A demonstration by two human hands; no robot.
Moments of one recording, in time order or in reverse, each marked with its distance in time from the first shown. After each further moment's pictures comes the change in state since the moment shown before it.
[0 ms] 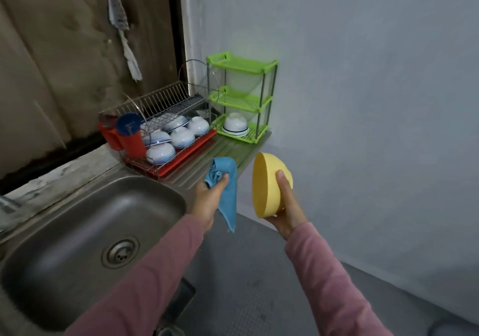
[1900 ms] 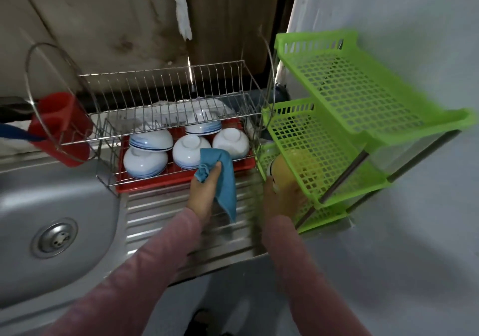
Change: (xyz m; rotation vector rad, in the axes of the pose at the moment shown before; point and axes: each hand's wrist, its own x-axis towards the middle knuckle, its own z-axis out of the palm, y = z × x) left_hand 0.416 -0.028 0.088 -0.252 0.807 0.091; right_hand 0.534 -0.075 0.109 -1.237 -0.192 -0.213
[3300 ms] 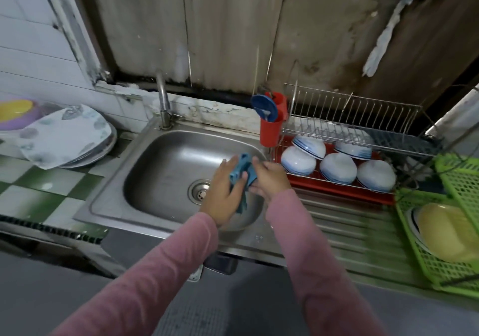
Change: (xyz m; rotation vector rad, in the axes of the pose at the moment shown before) left_hand -0.104 0.086 -0.309 0.711 0.214 0.515; right_hand -0.283 -0.177 0.158 0.344 -0.948 -0.176
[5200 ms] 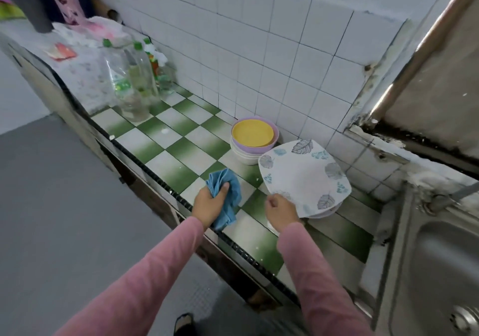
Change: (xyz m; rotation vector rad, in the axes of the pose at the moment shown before) left_hand -0.020 -0.345 -0.649 -0.170 0.499 -0.703; right_hand 0.080 0.058 0.692 -0.887 -0.373 -0.184
